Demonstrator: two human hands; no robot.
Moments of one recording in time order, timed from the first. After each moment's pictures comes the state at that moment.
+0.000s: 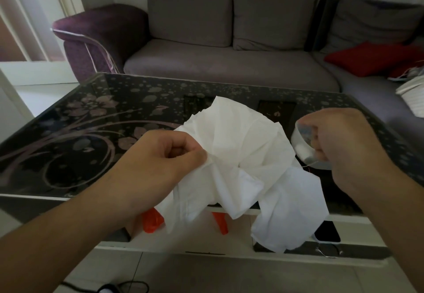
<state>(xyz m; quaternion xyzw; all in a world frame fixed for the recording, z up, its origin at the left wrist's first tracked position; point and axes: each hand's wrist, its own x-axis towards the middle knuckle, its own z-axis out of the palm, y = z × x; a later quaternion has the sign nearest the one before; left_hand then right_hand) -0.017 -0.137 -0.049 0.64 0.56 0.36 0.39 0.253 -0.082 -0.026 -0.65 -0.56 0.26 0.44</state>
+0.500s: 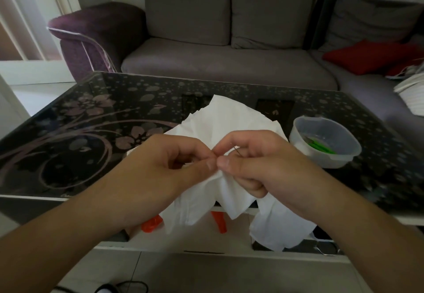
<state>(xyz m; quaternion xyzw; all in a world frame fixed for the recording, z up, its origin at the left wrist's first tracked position) -0.017 -0.144 -0.045 0.70 0.48 0.33 0.41 0.192 -0.115 -0.033 -0.41 -0.68 0.56 0.26</state>
